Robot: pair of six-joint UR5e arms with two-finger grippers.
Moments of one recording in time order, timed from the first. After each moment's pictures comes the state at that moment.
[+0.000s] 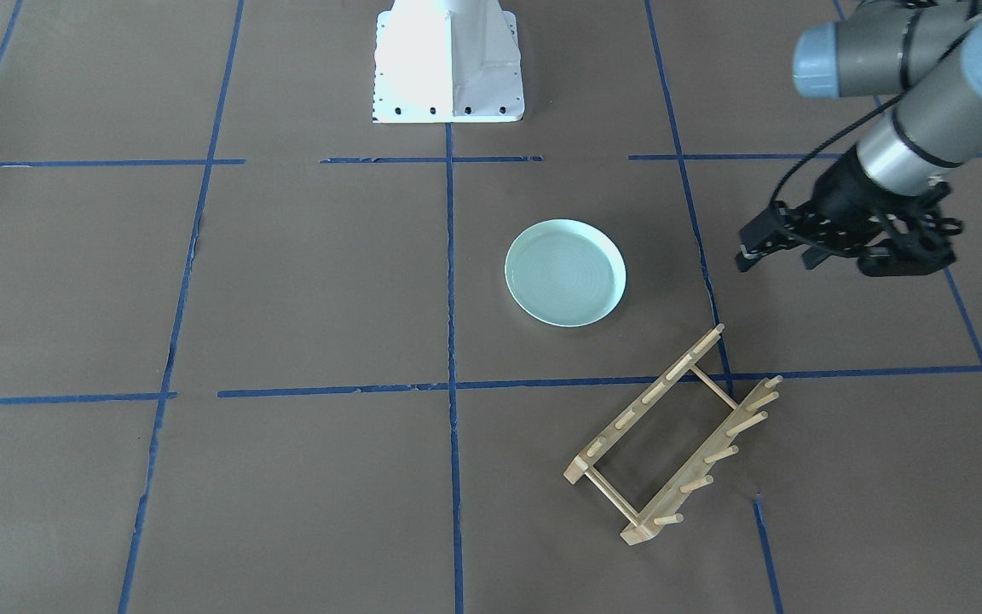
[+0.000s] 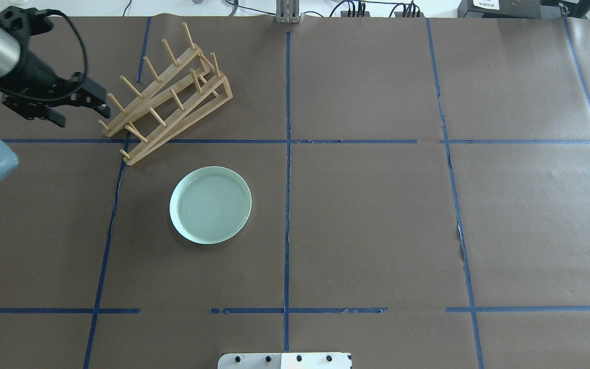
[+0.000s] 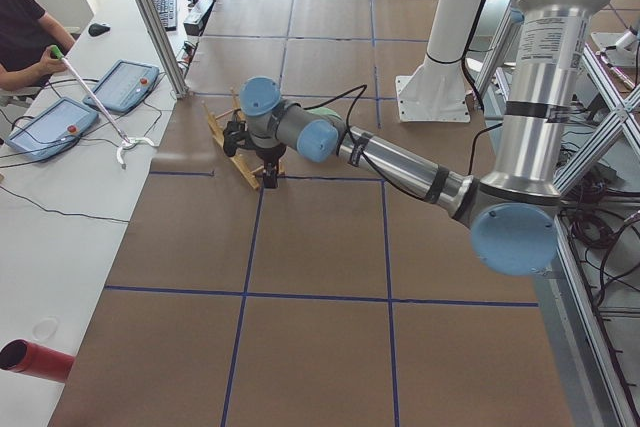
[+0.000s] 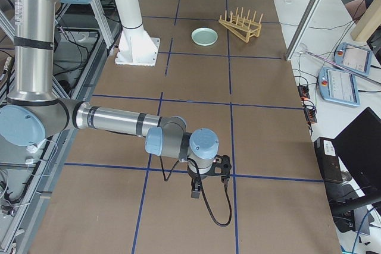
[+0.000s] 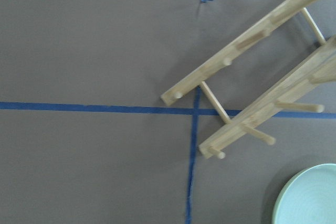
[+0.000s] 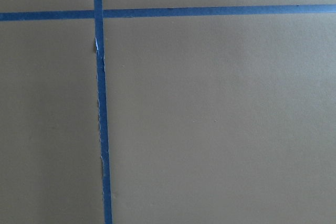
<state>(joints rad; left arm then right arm) -0.97 -1.96 -1.83 -1.65 -2.29 -1.03 1.62 -1.69 1.60 -1.59 2.30 -0.07</state>
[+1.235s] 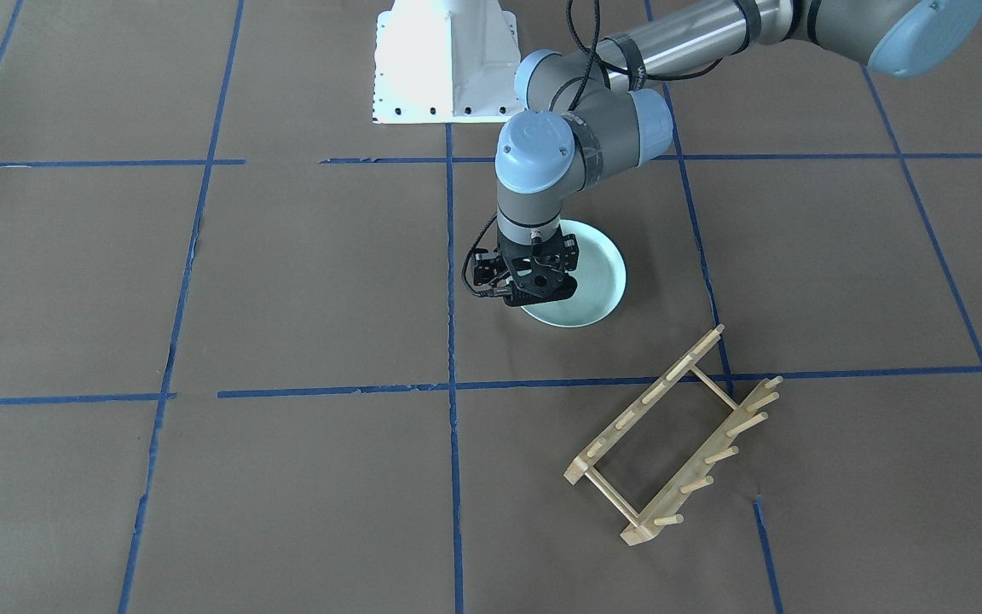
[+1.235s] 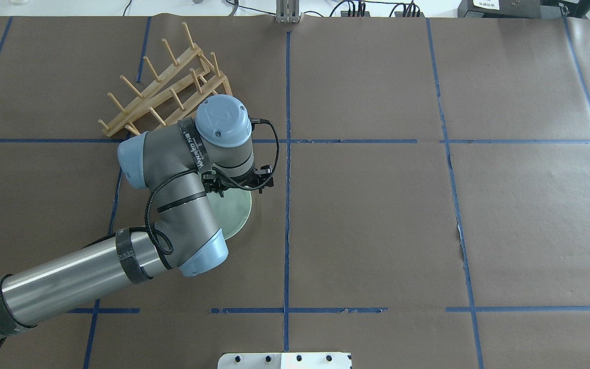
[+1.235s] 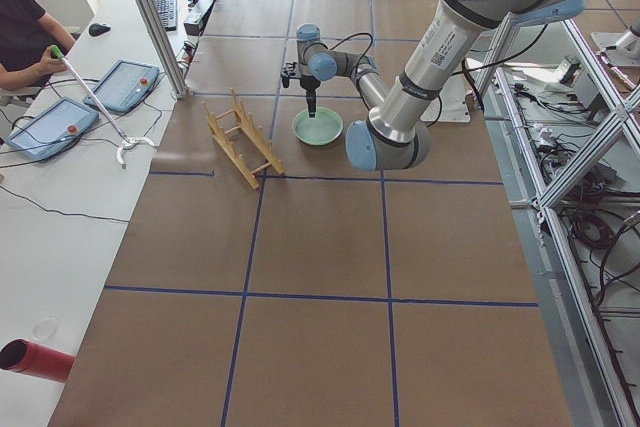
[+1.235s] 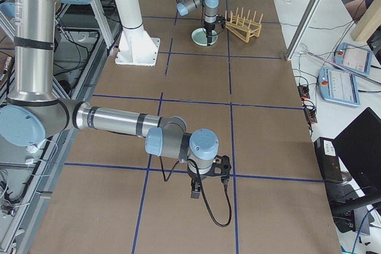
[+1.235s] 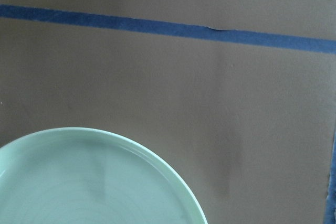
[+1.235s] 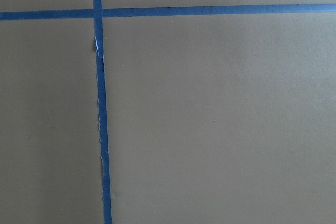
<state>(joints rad) -0.54 -2.34 -1.46 -1.59 -1.93 -1.26 1.62 -1.69 1.60 -1.59 2.30 -0.07</state>
